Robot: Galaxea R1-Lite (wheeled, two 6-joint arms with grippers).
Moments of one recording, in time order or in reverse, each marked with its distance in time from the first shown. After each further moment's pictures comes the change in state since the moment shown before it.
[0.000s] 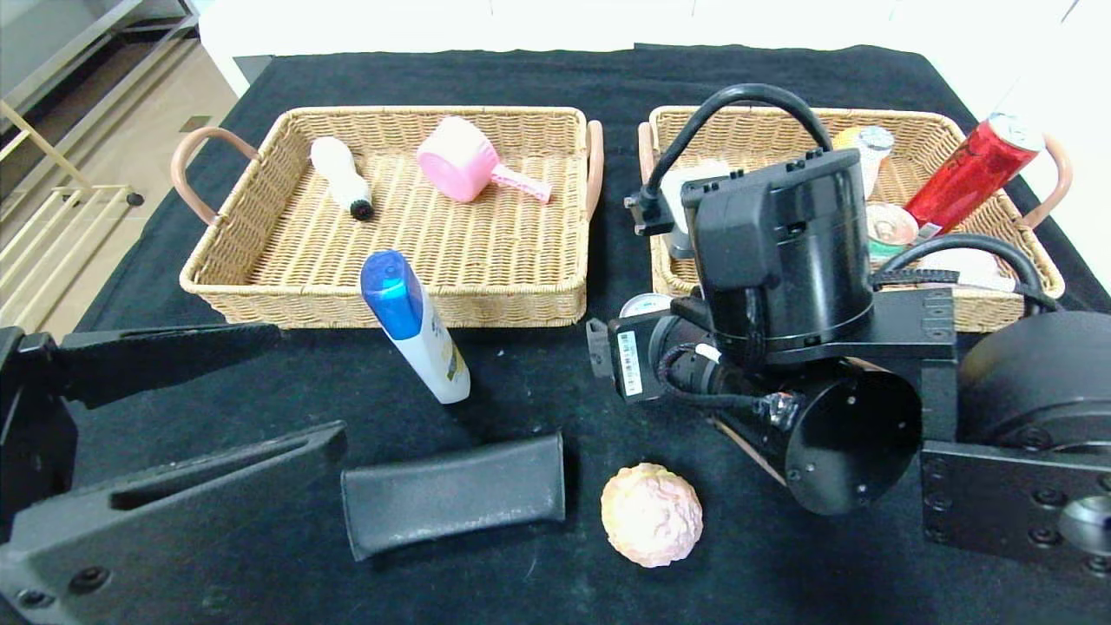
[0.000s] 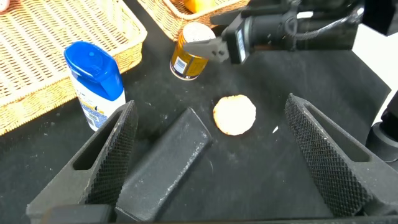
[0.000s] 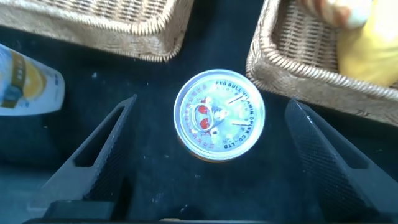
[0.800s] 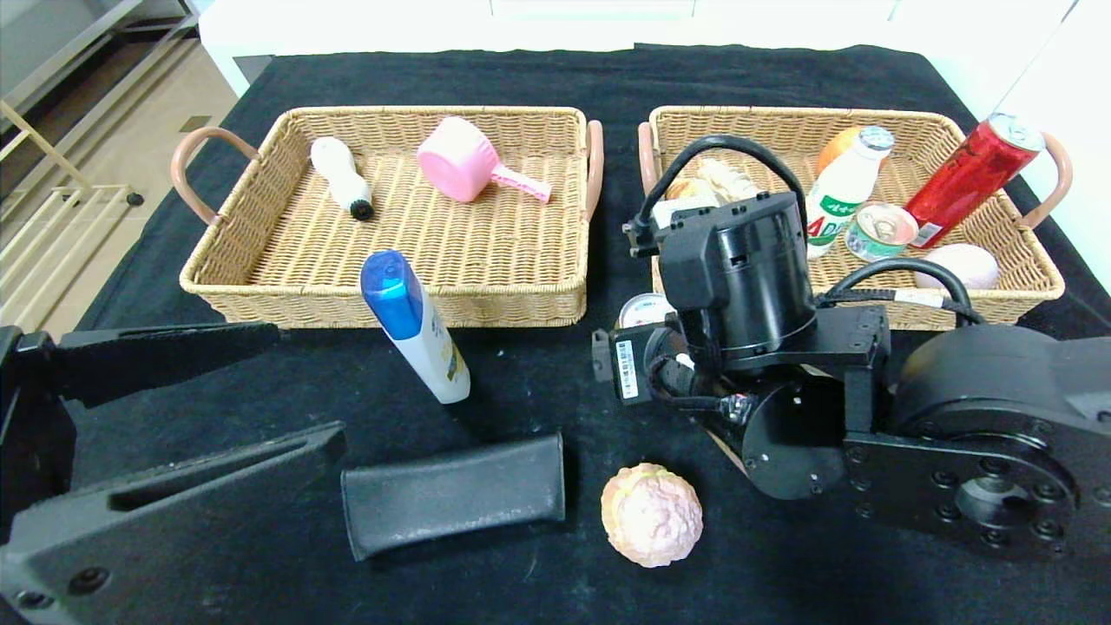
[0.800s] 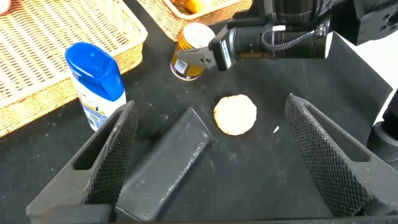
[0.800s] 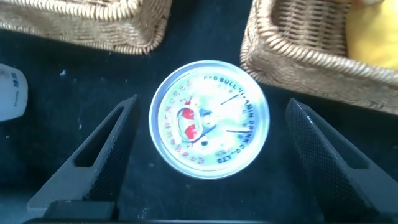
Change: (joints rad) left arm 0.001 -0.001 0.000 0.000 0.000 0.006; right arm -0.042 0.057 -0.003 -0.012 -0.001 0.032
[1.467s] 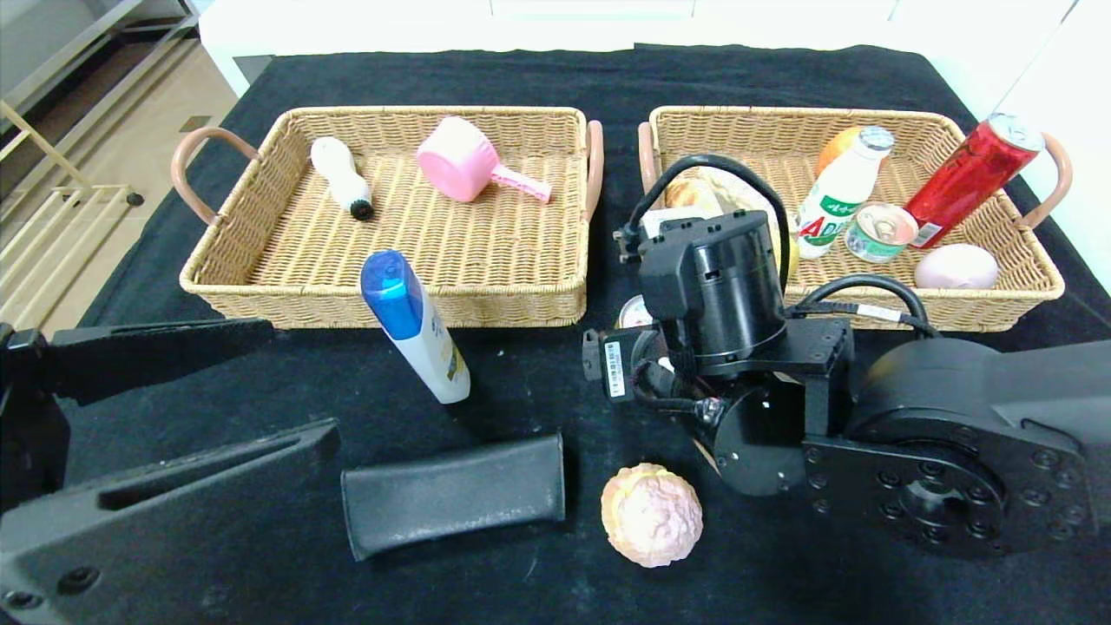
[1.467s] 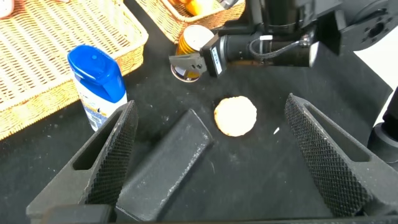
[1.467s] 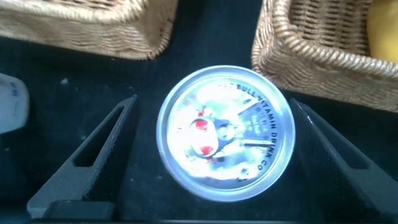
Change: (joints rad) left arm 0.002 -0.005 -0.001 -0.002 0.001 0.001; right arm -0.007 0.043 -0.003 -0.062 0.004 0.009
